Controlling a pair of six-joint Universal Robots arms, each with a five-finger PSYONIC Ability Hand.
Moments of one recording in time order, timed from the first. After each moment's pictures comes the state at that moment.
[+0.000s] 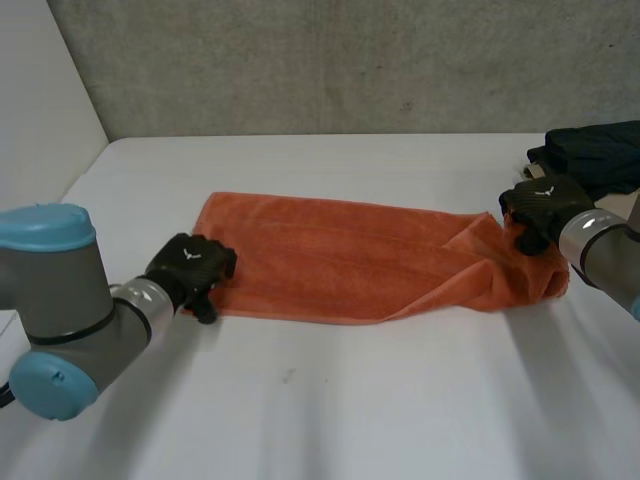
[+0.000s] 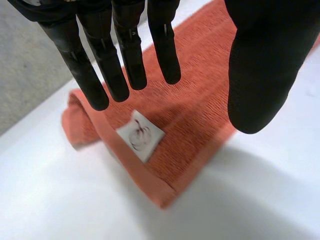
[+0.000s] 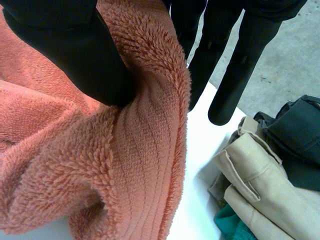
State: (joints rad) left arm 4.39 -2.05 -1.62 3.27 -1.37 3.60; right arm 1.71 -1.06 1.33 0.08 1.37 2.64; left_hand 0.61 0.61 0.61 0.60 0.42; right_hand 1.13 1.18 1.19 1.20 1.00
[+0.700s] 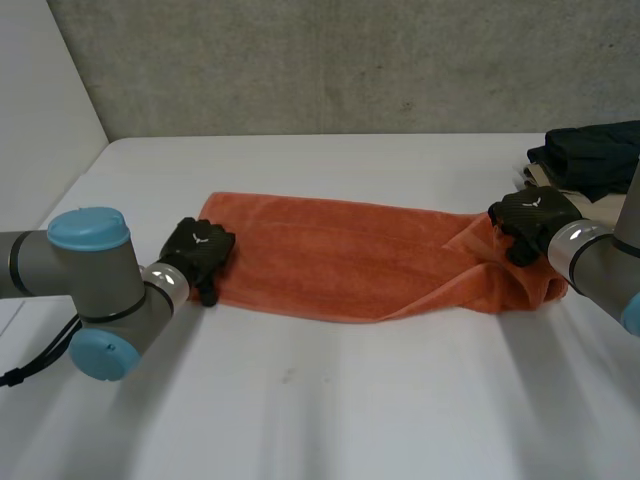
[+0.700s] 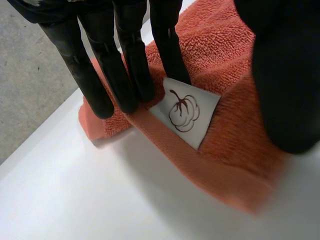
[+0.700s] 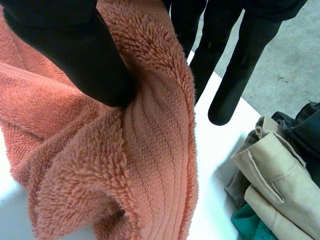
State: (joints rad) left arm 4.41 -2.32 -1.39 3.41 -1.40 3.68; right arm 1.74 -1.04 1.35 0.08 1.38 2.61; left_hand 0.79 0.78 0.78 0.78 0.45; right_hand 1.13 1.18 1.19 1.20 1.00
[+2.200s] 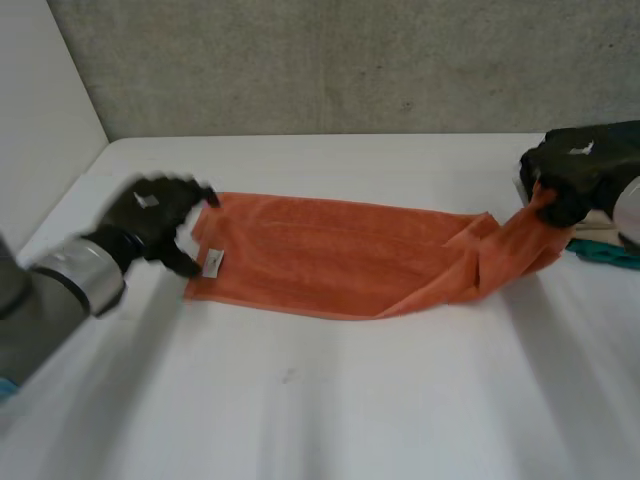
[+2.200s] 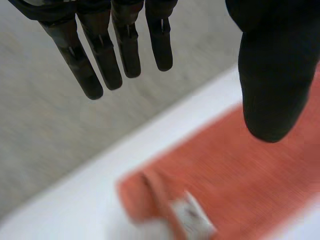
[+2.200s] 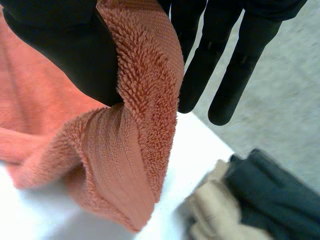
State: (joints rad) left arm 4.51 -1.77 -1.72 3.31 -1.21 3.41; right arm 1.67 -1.33 1.36 0.27 1.25 2.64; left_hand 0.45 0.47 0.47 0.46 0.28; right_hand 1.13 1.18 1.19 1.20 1.00
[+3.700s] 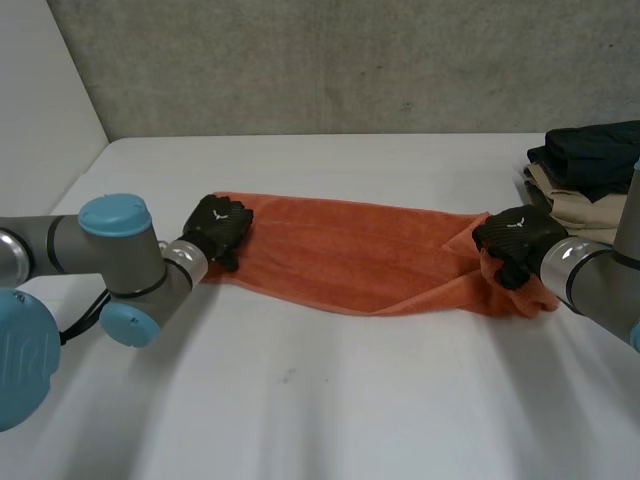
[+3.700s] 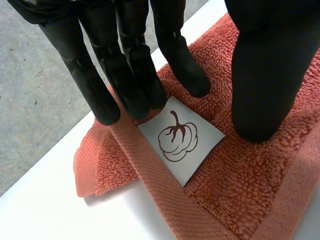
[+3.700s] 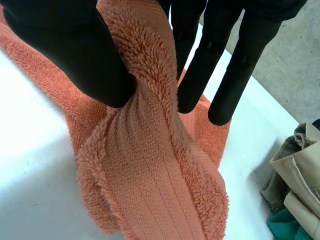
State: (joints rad) left arm 4.39 -2.52 -1.10 3.41 -1.31 3.62; right arm 1.76 -1.09 1.43 0.14 1.33 2.54; left_hand 1.19 1.20 1.19 1.20 0.48; right_hand 1.13 1.18 1.19 1.20 1.00
